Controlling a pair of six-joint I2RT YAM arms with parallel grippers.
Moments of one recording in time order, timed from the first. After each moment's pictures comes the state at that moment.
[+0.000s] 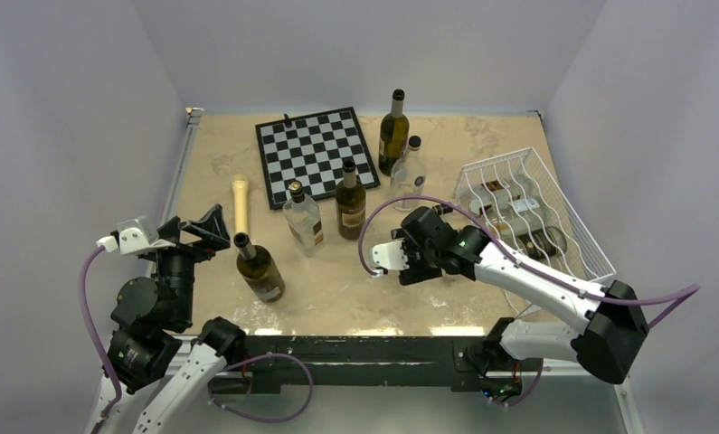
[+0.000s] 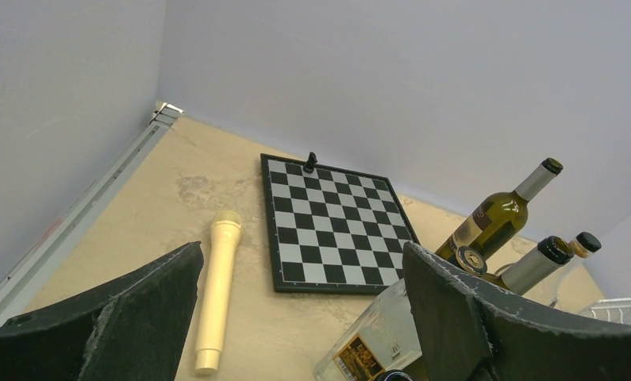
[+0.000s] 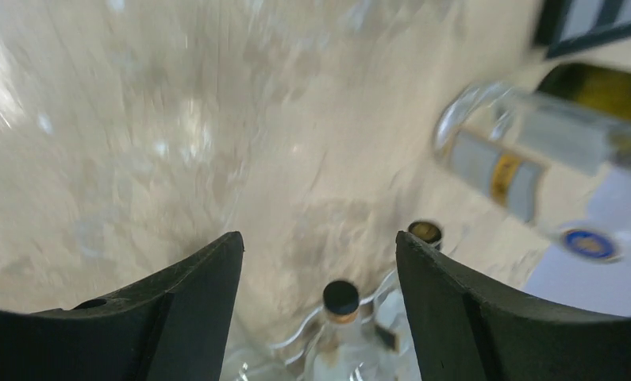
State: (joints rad) left arm -0.51 0.20 0.77 -0.43 -0.63 -0.30; right arm 0.88 1.19 0.90 -0.68 0.07 -0.96
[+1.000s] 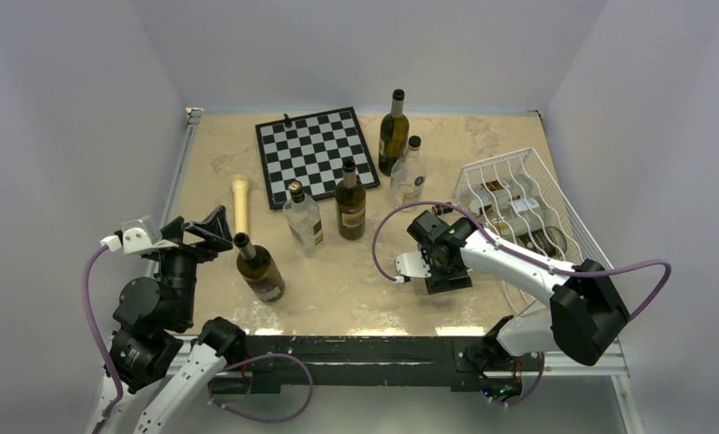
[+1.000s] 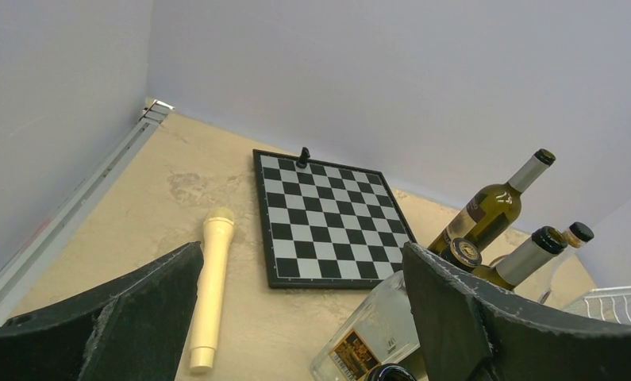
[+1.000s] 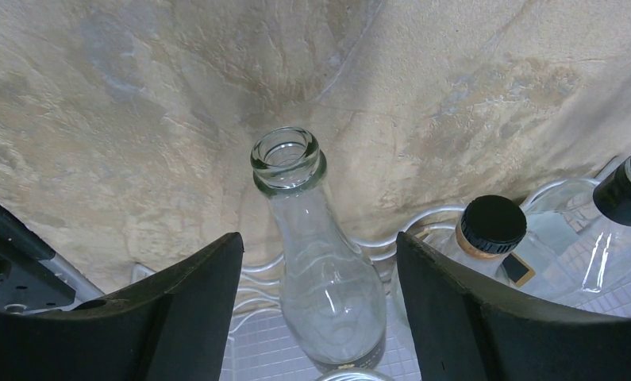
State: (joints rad) left arm -0.51 0.19 0.76 -0.42 -0.61 -0.30; right arm 0.71 1.35 0.84 -0.96 0.25 -1.01
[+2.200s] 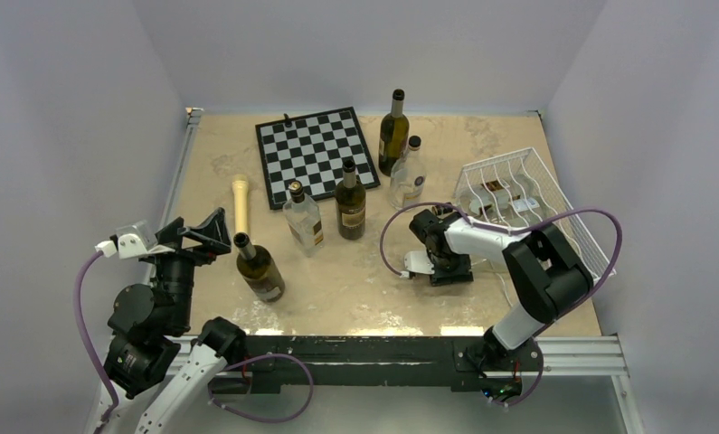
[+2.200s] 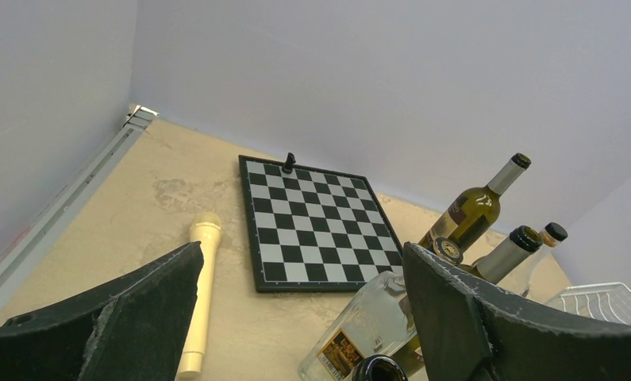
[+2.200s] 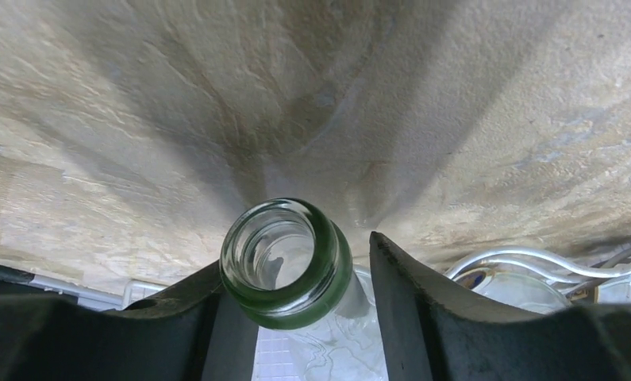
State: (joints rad) left arm -0.51 0.16 0.76 -0.42 -0.58 -0.31; right arm 0.58 1.60 0.81 -0.84 0.31 -1.00
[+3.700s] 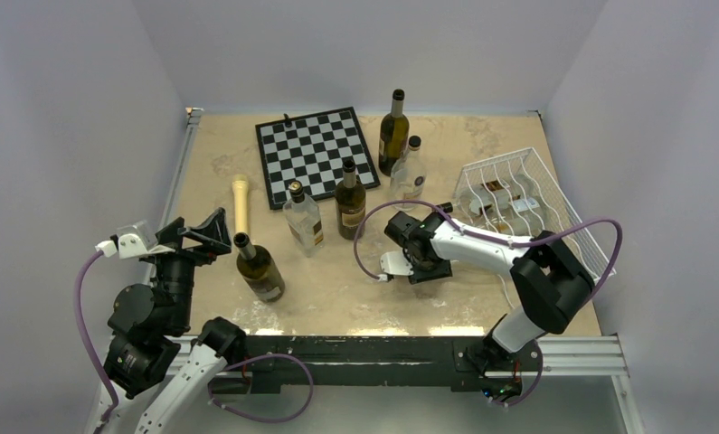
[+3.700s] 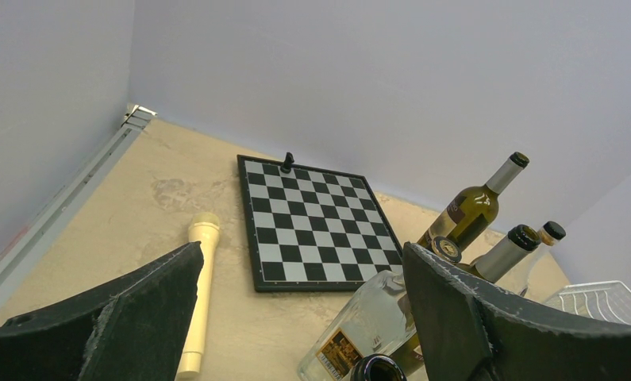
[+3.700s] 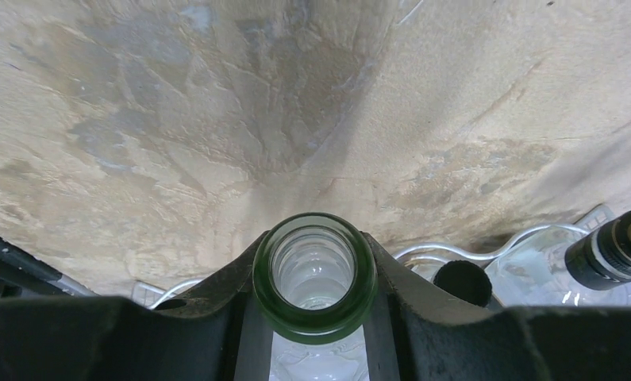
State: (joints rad) left arm -0.51 0.16 0.76 -0.42 -0.57 -0.31; right arm 0.78 1.57 0.93 -0.94 0.28 -0.91
